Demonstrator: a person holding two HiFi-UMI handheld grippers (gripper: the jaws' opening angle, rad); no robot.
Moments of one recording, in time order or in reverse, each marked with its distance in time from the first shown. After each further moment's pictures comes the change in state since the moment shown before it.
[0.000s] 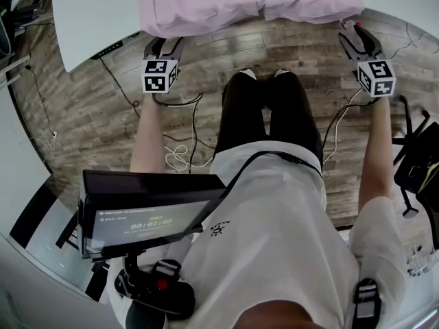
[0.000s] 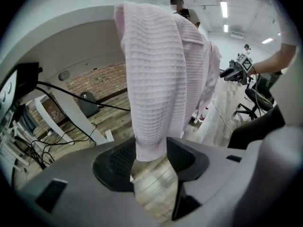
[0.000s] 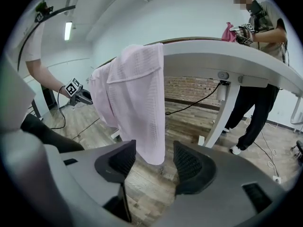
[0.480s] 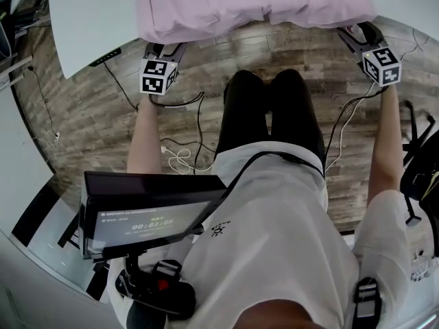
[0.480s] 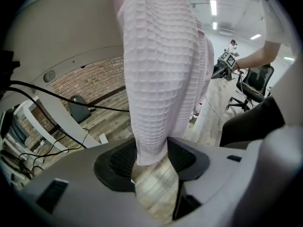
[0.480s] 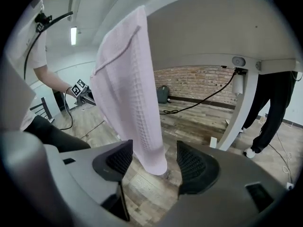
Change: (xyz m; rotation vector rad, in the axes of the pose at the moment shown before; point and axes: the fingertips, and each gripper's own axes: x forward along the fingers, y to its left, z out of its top) left arm 0.024 0.004 0.001 0.096 0.004 -0.084; right arm 0.053 -0.011 0.001 -0.015 -0.002 0.134
